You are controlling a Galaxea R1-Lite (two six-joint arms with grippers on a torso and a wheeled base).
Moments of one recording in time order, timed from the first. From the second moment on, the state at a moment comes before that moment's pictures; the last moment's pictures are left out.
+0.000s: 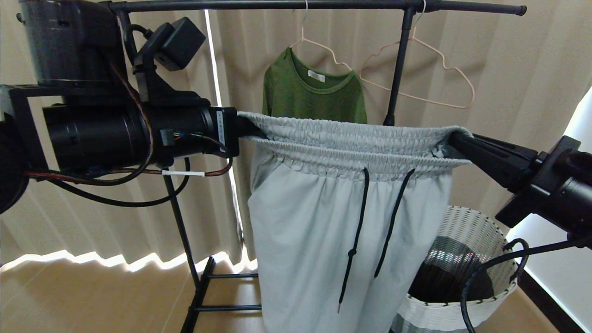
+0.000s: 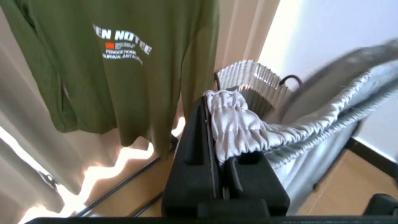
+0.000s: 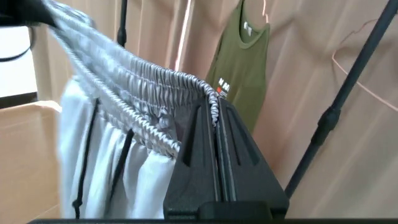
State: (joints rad) left arm -0.51 1.57 -1.21 -0.18 -0.23 -0.07; right arm 0.49 1.28 -0.53 -0.92 0.13 -0.09
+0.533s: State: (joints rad) left arm -0.51 1.45 -1.13 -0.10 -0.24 -0.07; right arm 0.41 1.34 -0.60 -0.92 0.13 -0.09
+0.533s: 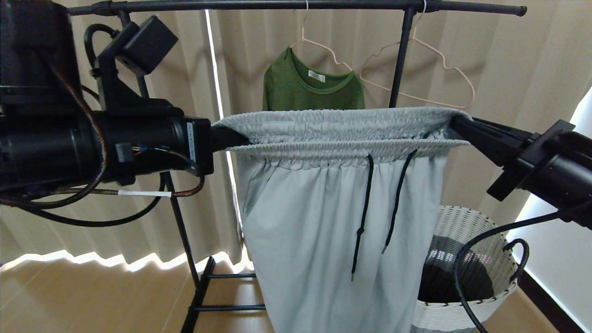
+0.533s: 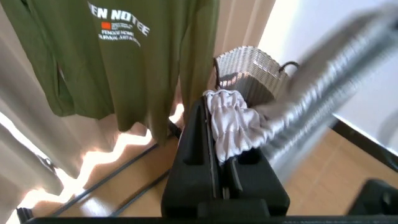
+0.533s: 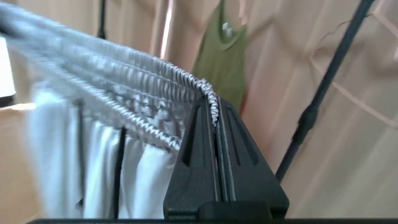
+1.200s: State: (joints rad) left arm -0.65 1.16 -0.88 -0.14 -0.23 -0.07; right arm 0.40 1.58 -0.85 -0.93 0.12 -0.09
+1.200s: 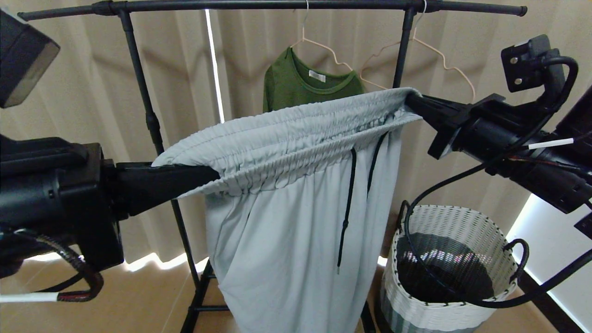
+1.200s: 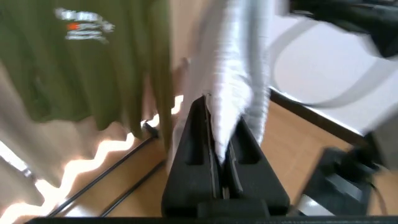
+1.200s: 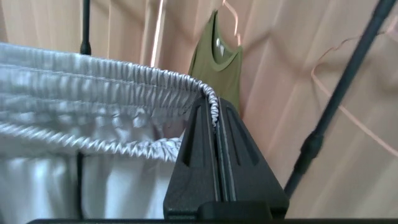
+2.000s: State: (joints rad) left arm -0.58 1.27 -1.05 -0.15 -0.23 -0.05; right arm 0.37 1.53 -0.84 -0.87 0.12 -0.09
